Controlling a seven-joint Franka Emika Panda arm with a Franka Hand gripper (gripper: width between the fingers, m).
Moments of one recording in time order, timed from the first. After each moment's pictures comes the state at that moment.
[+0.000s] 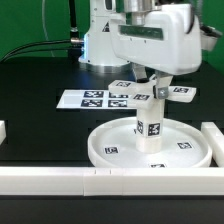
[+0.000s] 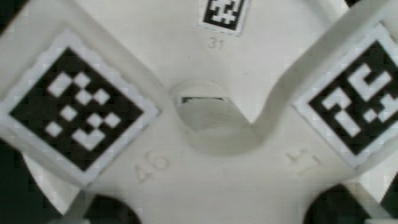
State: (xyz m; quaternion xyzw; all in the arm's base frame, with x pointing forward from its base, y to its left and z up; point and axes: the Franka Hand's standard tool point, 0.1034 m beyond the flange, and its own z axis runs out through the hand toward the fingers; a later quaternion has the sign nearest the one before) arm 0.563 0.038 0.098 -0.80 0.59 -0.01 0.07
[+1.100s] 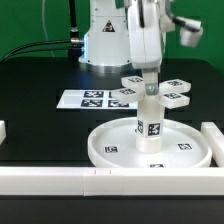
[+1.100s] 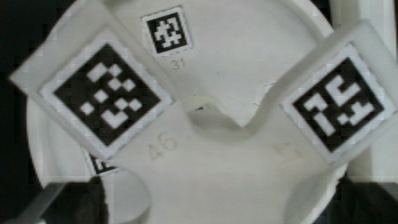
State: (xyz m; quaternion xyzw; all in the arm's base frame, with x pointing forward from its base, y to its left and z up) arm 0.567 0.044 0.125 -0.63 0.77 0.00 0.11
